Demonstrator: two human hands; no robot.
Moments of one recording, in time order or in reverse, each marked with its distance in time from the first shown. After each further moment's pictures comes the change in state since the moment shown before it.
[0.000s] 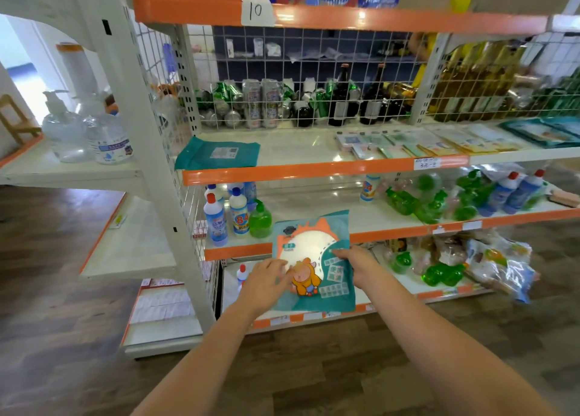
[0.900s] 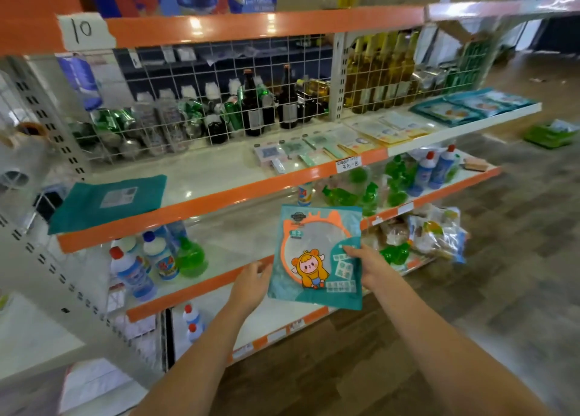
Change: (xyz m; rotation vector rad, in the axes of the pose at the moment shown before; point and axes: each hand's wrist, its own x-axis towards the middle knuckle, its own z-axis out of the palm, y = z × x) left_hand 0.135 0.101 0.049 -0.188 -0.060 -0.135; right_hand 0.049 -0.064 -0.161 0.286 0.132 -0.083
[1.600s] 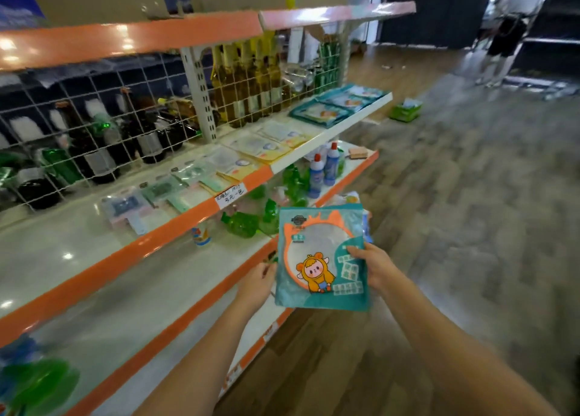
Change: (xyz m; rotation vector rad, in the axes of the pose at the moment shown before) left_hand 0.084 0.198 0.136 -0.023 -0.368 0.231; right_hand 0.022 -0.099 -0.189 0.153 0.365 -0.142
